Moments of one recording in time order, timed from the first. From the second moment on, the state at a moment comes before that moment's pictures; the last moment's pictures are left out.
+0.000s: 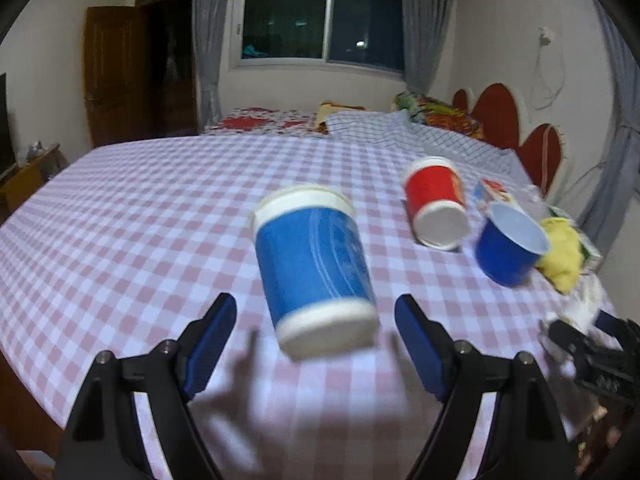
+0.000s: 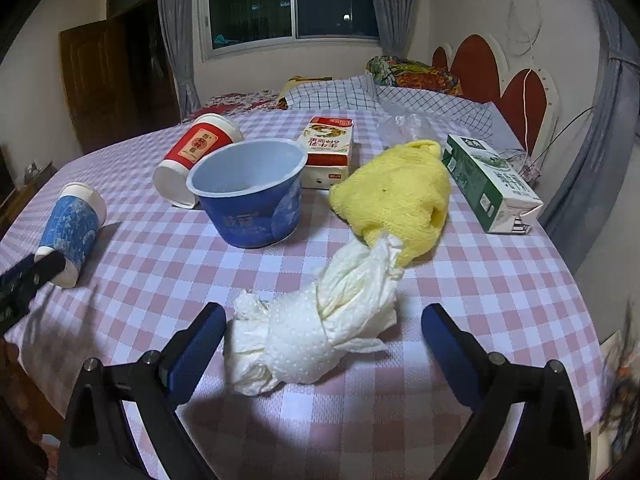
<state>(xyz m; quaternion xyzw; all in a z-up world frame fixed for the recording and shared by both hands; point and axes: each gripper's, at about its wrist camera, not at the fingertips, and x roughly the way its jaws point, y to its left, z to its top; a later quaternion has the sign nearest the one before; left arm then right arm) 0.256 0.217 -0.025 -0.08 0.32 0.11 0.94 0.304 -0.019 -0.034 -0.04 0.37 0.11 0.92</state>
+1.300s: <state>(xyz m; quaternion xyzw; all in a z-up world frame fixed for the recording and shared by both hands) 0.179 0.019 0.021 0.01 0.27 -0.03 0.96 0.201 -0.193 0.027 -0.01 0.30 0.06 0.95</state>
